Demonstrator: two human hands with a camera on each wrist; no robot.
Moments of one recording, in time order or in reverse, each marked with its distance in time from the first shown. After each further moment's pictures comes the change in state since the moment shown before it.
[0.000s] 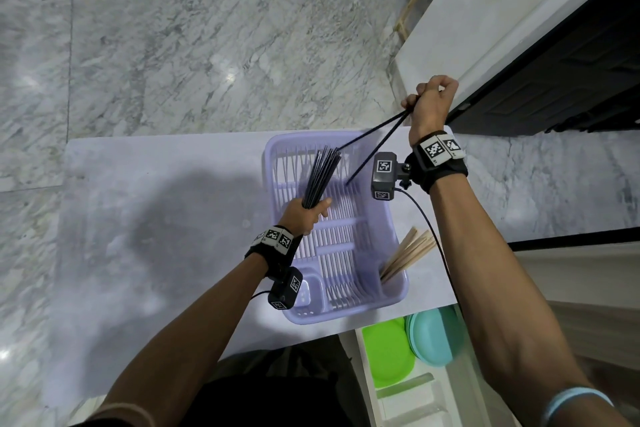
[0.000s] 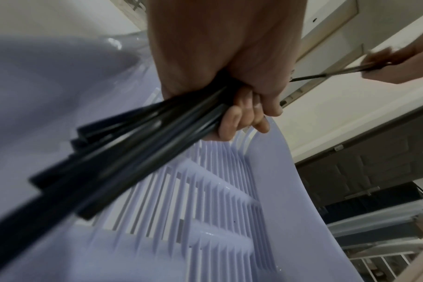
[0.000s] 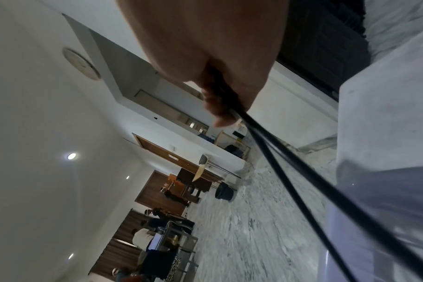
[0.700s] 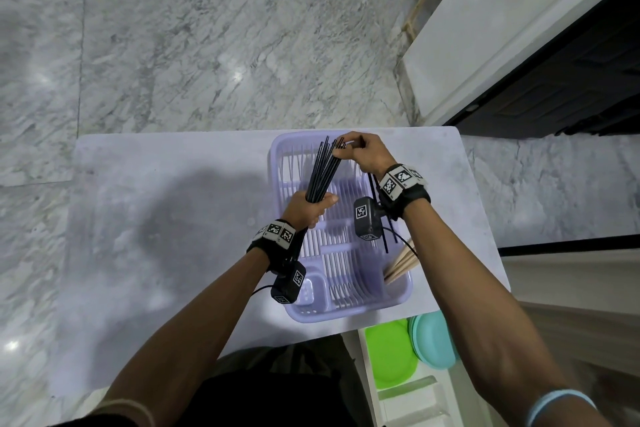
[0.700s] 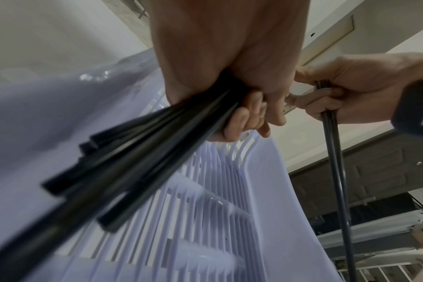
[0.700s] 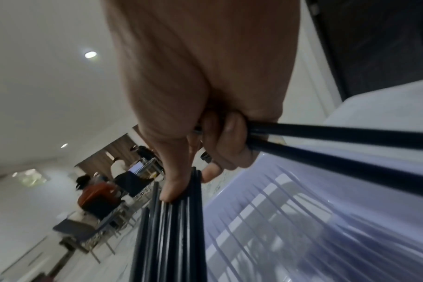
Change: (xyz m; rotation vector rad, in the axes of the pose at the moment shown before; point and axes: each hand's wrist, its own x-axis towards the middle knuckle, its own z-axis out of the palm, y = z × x) left_hand 0.000 0.010 -0.005 -0.074 -0.005 0.050; right_hand -0.062 0.063 0.002 -0.706 -0.723 0.160
